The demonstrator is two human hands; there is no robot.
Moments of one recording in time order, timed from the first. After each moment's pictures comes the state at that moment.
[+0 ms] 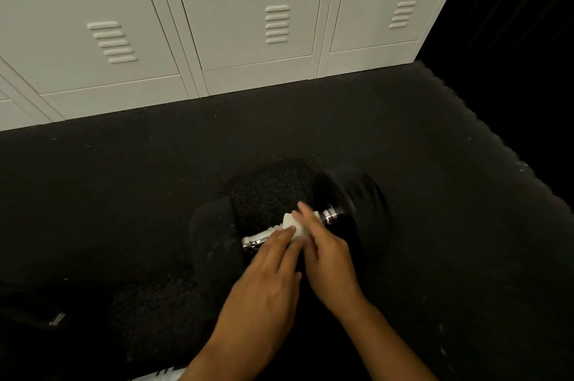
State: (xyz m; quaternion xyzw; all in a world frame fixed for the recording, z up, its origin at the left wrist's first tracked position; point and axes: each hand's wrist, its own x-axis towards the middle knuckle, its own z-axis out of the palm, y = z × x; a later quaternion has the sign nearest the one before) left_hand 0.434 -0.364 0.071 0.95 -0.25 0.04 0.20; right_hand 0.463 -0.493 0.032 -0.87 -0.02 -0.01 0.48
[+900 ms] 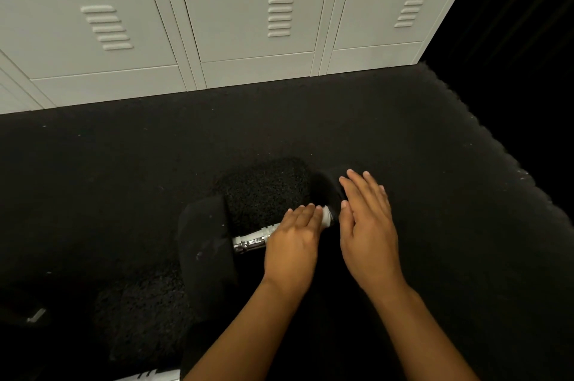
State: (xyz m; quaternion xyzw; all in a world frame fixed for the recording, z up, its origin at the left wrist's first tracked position) left_hand 0.498 -0.426 0.014 0.96 -0.18 0.07 0.21; right_hand 0.490 -0.541 0.061 -0.95 0.00 -0.16 0.26
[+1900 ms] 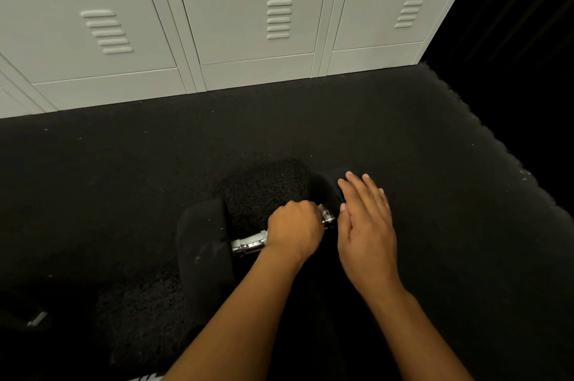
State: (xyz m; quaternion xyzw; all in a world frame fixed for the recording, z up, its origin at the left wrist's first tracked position) left_hand 0.535 -0.438 0.044 0.98 -0.07 -0.10 0.17; right_hand 0.491 -0.538 0.059 -0.95 0.00 -0.18 0.23
